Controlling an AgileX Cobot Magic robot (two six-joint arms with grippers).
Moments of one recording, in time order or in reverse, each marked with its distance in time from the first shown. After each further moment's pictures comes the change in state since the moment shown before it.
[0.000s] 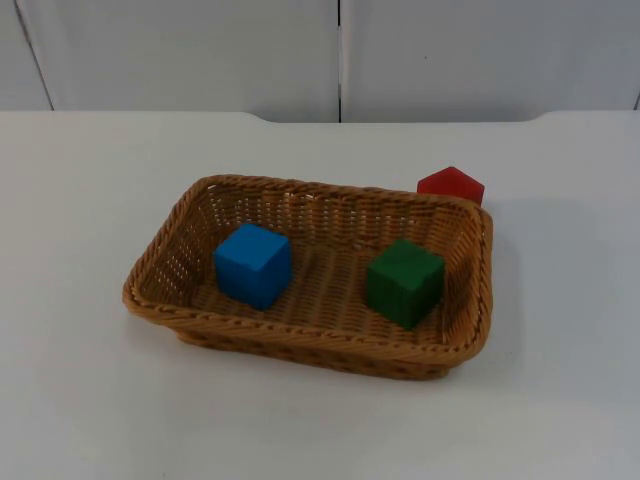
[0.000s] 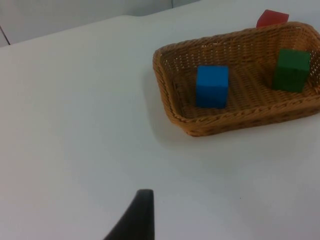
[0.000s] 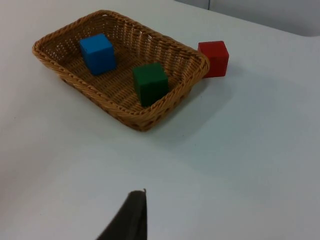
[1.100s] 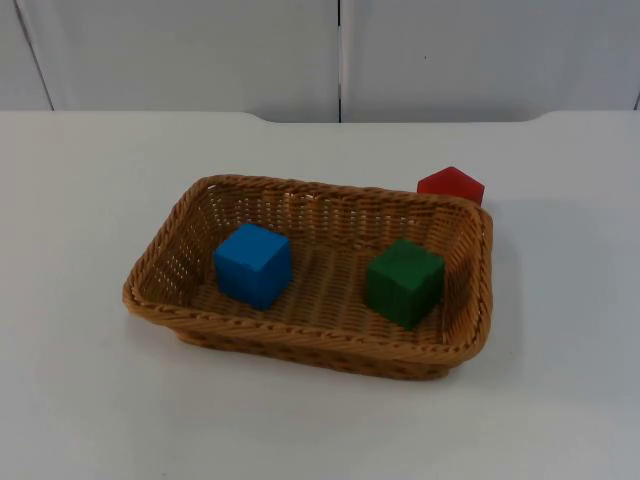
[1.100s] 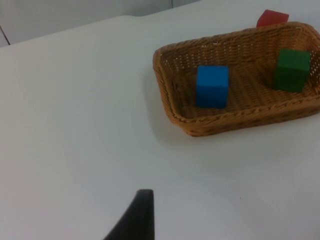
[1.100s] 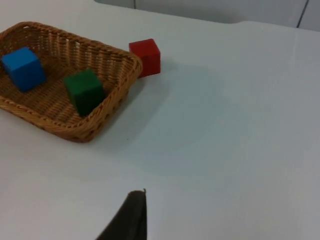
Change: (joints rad) right arm -0.246 0.000 0.000 0.000 0.000 0.000; left arm 0.000 0.000 0.000 0.000 0.000 0.000
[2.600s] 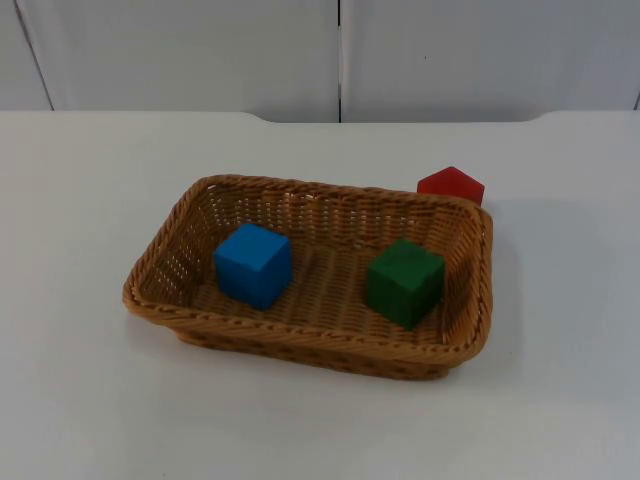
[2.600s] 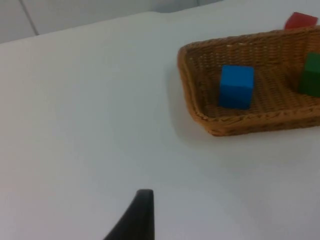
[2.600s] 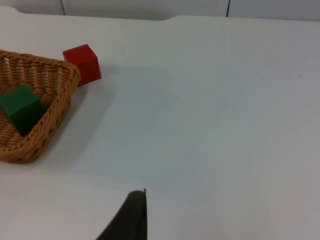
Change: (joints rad) right arm -0.198 0.000 0.000 0.000 0.000 0.000; left arm 0.115 0.000 0.000 0.000 0.000 0.000
